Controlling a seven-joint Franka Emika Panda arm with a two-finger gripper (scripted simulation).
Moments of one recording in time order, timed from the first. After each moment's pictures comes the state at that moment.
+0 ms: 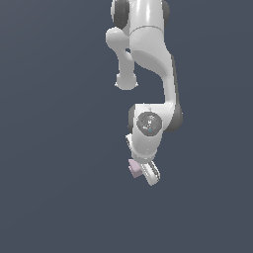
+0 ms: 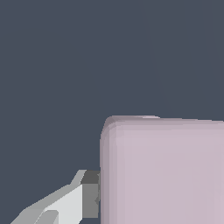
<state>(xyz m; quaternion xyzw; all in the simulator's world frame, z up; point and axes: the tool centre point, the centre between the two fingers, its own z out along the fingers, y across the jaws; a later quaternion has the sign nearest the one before) 0.085 0.060 0.063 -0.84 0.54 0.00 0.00</state>
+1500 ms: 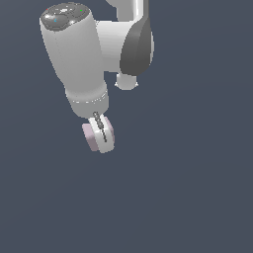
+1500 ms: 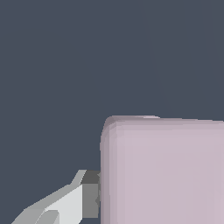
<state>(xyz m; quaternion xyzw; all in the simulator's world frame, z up) 0.065 -0.086 0.276 -0.84 0.54 0.00 0.00</state>
